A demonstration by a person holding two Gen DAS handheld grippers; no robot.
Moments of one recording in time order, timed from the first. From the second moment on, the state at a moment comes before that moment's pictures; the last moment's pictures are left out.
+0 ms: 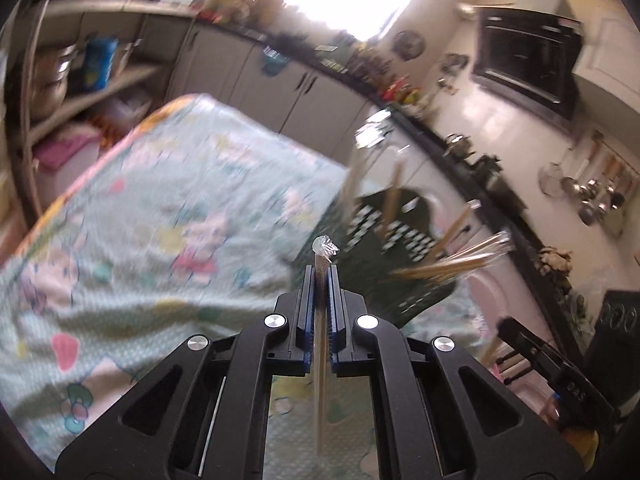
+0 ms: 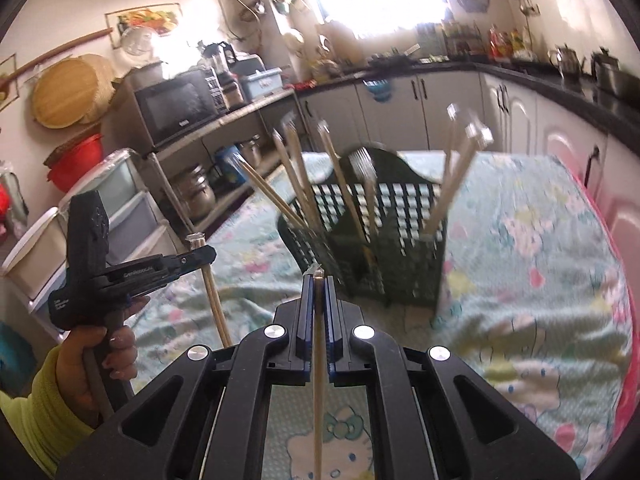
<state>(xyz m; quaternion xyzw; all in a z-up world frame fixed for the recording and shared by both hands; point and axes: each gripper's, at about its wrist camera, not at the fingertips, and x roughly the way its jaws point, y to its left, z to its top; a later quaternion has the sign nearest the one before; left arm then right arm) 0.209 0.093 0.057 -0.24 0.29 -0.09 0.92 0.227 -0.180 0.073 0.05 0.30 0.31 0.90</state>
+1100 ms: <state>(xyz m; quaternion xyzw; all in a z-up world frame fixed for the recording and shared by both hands) 0.260 0.014 0.187 -0.12 0.11 -0.09 0.98 0.268 -0.211 0.218 0.01 0.06 0.23 0.97</state>
